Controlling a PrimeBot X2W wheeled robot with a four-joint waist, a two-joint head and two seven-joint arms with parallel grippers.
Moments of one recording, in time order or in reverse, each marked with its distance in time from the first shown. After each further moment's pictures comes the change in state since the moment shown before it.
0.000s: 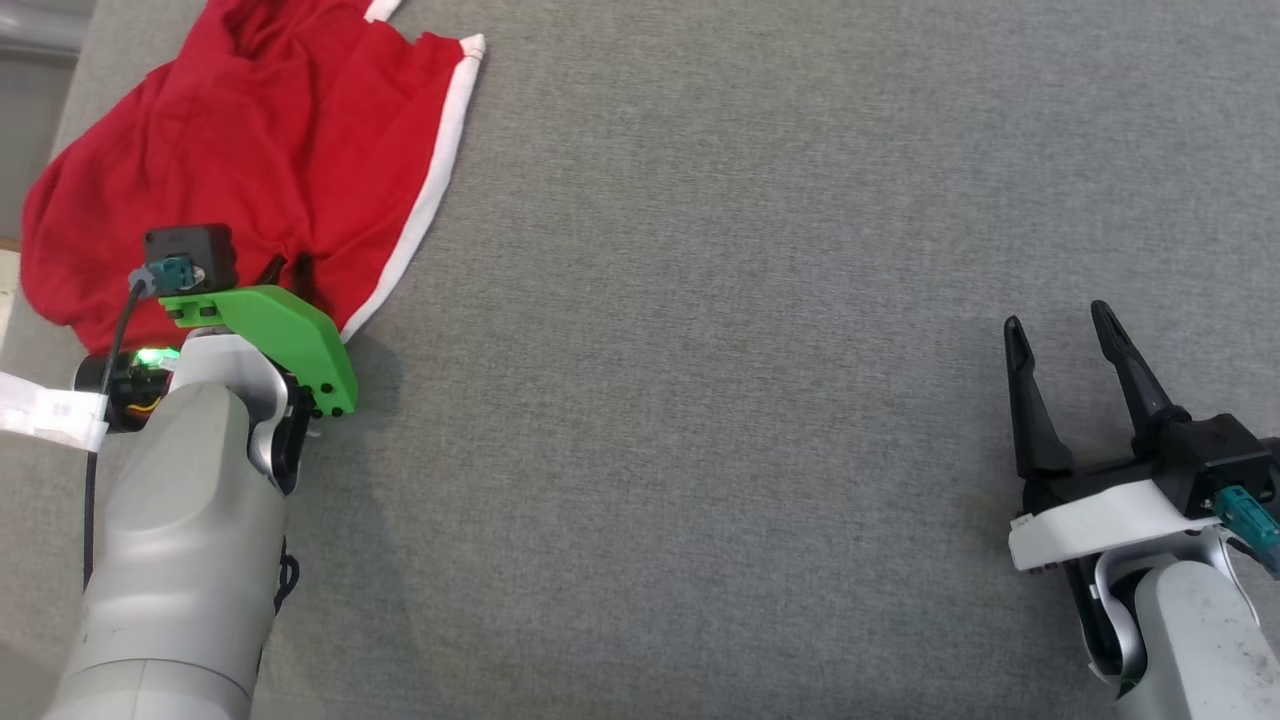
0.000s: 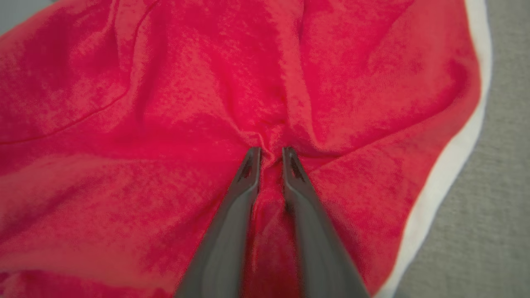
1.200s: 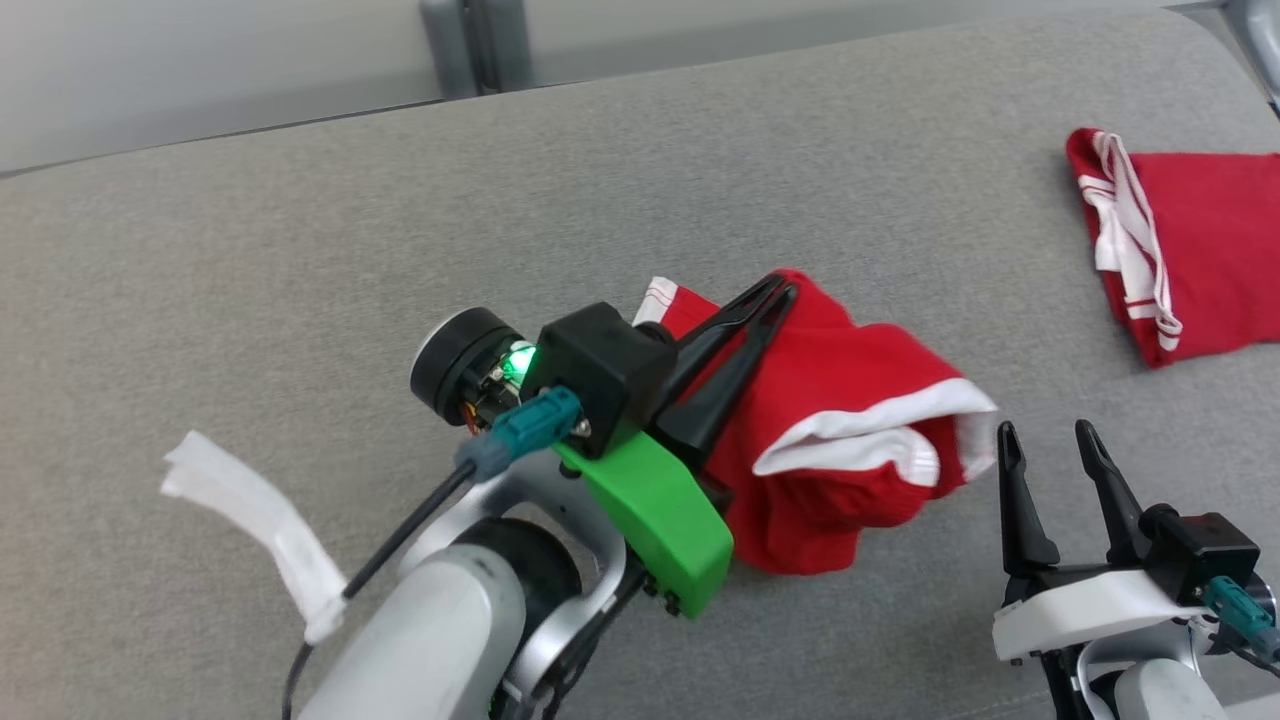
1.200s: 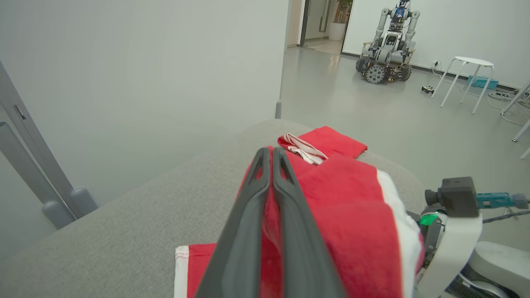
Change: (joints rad) left arm 0.386 -0.073 -0.455 -1.402 -0.055 0.015 0.451; right arm 0.143 0.094 -0.041 0.034 0.096 0.000 0.000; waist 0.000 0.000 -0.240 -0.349
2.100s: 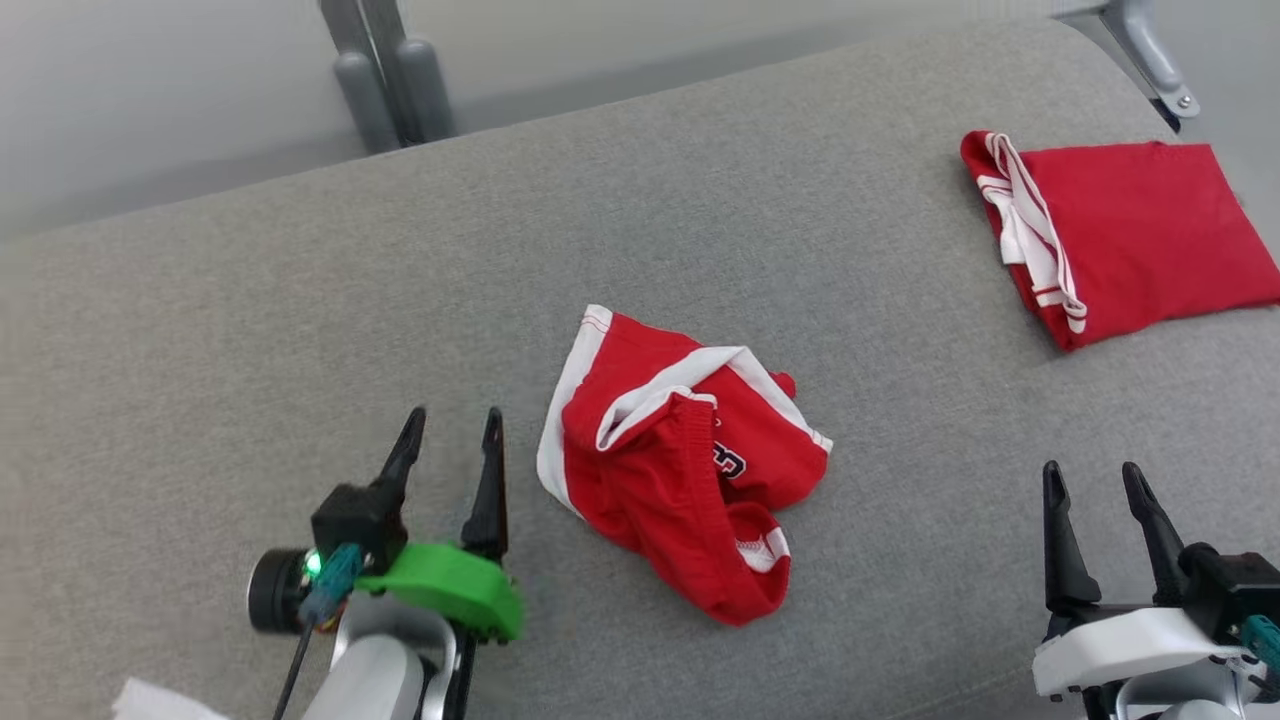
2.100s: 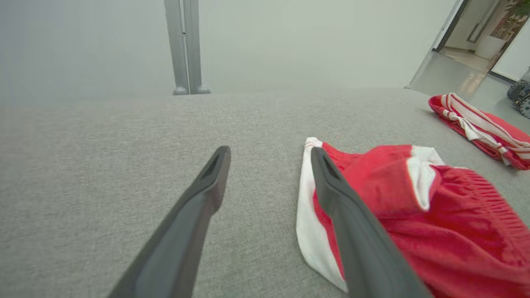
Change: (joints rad) left arm 0.170 0.021 0.216 0.729 -0.026 0.170 -0.692; right arm 0.062 0.002 -0.071 0.004 -0.030 0.000 0.000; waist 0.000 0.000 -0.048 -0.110
